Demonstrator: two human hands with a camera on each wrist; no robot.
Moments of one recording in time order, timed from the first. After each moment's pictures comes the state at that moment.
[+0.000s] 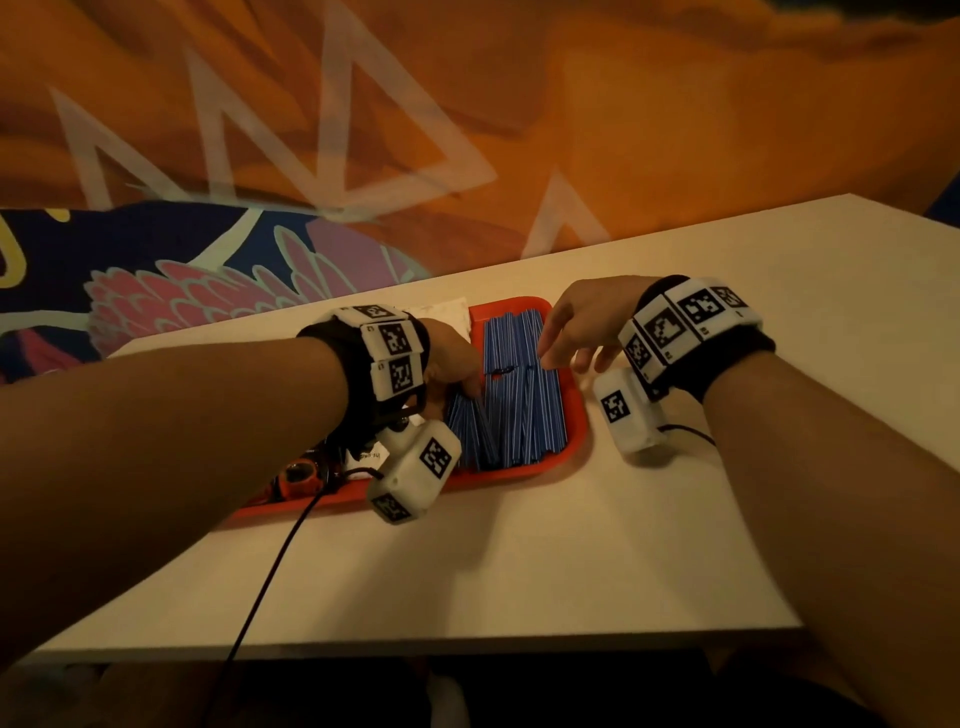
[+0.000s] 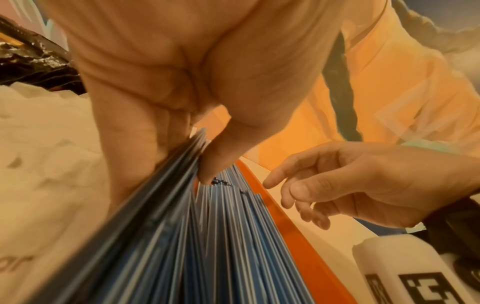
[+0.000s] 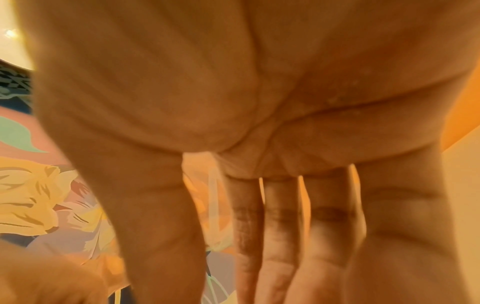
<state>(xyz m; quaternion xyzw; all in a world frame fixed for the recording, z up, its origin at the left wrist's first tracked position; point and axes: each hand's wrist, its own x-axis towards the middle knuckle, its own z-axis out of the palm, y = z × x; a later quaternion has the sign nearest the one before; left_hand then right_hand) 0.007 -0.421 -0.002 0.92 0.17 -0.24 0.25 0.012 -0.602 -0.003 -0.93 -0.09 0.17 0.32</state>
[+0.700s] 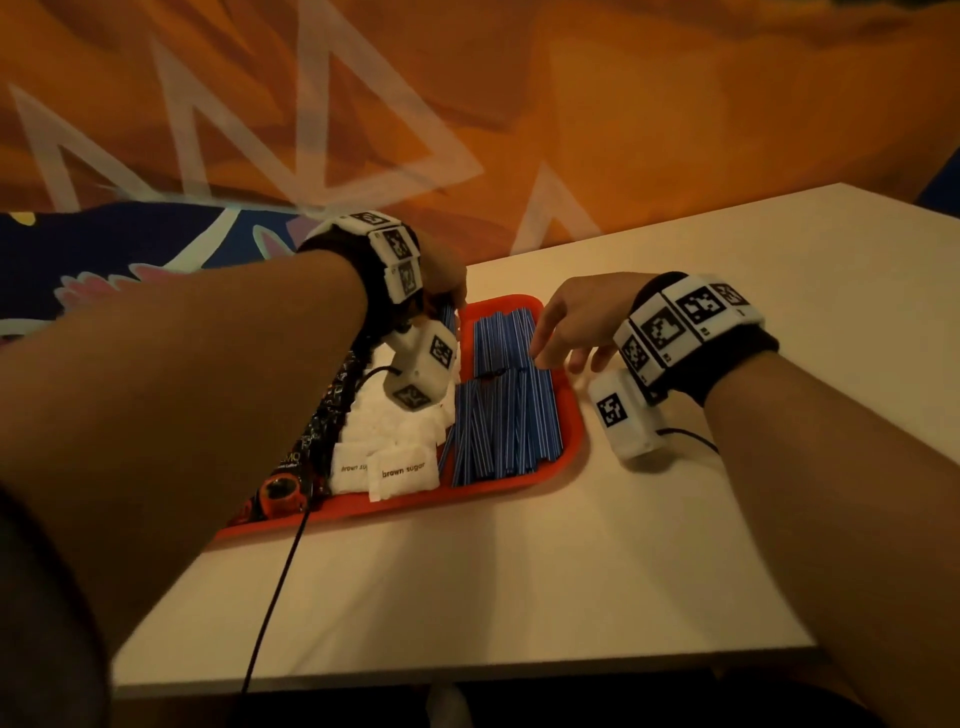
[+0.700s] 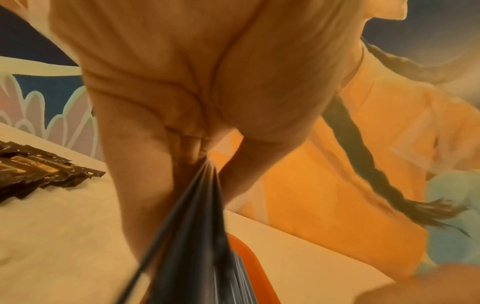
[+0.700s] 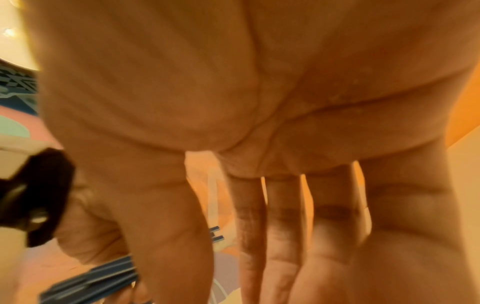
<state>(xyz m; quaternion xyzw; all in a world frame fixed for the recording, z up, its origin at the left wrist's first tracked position) 0.055 -0.436 0.056 0.97 0.02 -0.15 0.17 0.012 -0.602 -0.001 -0.93 -0.08 0.17 0.31</state>
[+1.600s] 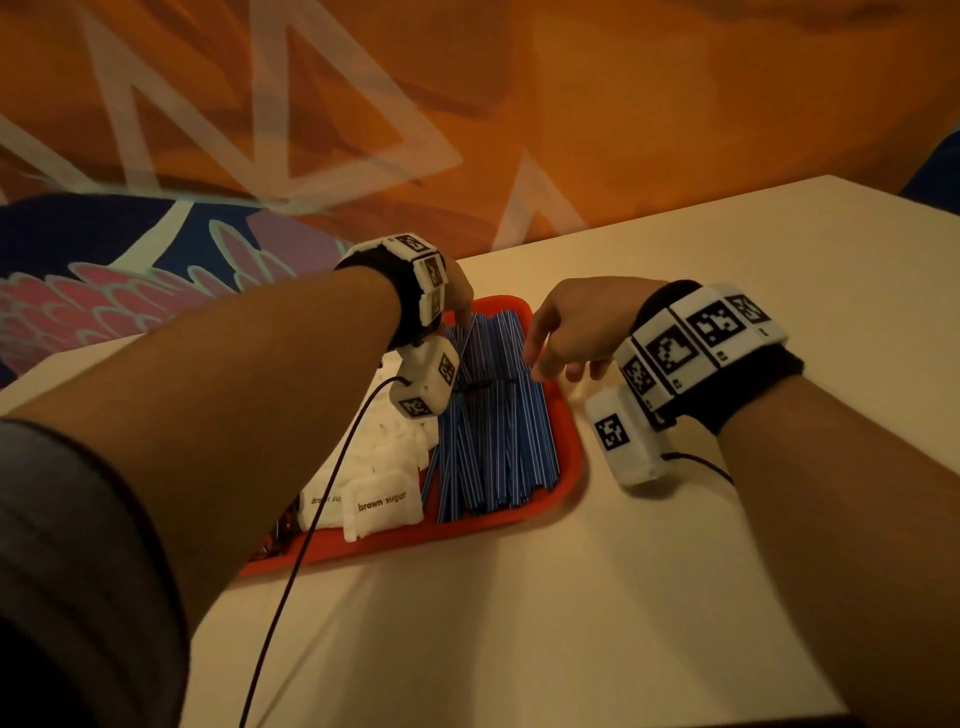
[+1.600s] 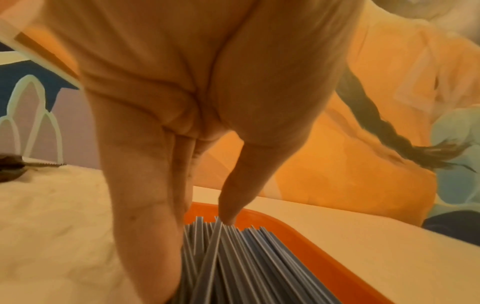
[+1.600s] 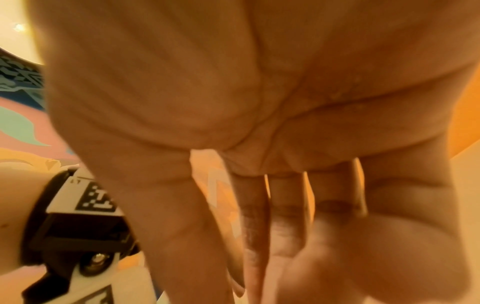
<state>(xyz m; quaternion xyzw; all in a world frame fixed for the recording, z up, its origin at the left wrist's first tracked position) 0.128 -0.447 0.010 0.98 0.07 -0.16 0.11 0.015 -0.601 0.000 -0.95 -0.07 0.14 0.27</state>
